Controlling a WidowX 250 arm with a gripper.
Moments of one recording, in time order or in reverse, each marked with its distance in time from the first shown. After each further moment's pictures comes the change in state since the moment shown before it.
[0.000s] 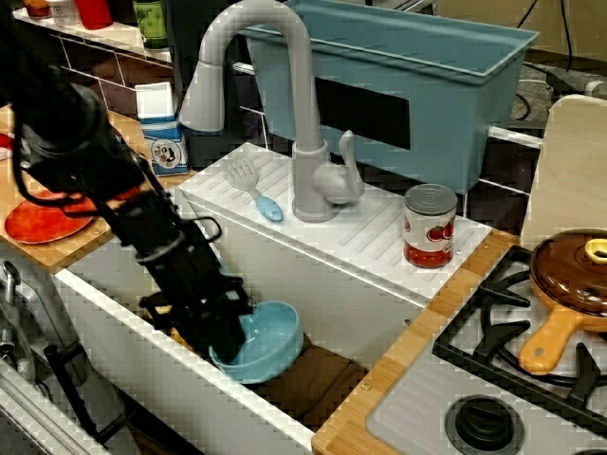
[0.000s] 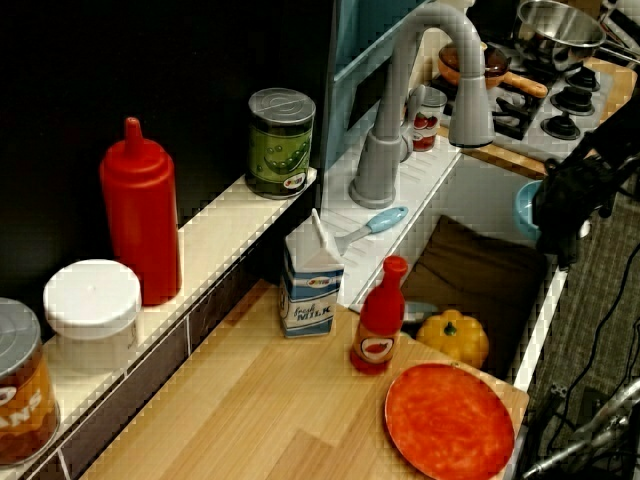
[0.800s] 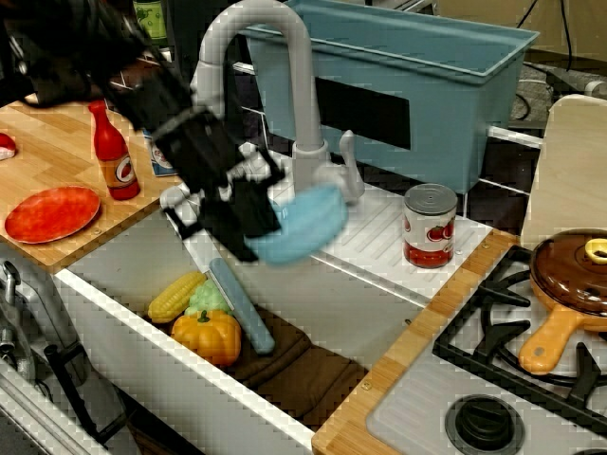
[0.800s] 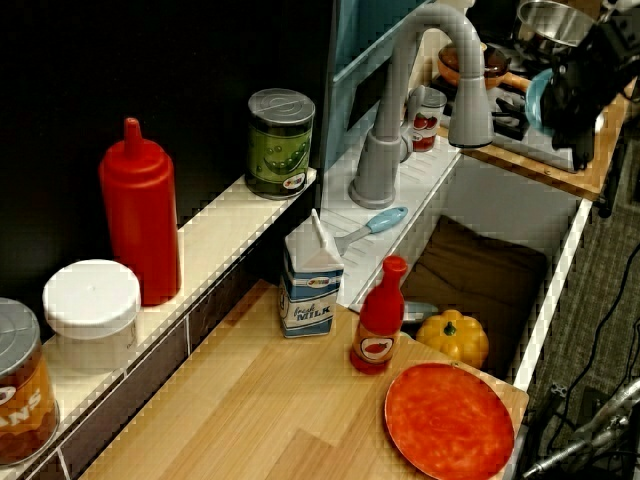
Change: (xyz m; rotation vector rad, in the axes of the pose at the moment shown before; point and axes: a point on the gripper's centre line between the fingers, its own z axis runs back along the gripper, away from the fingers) arm 0.013 -0.077 0.083 -0.233 0.081 0.098
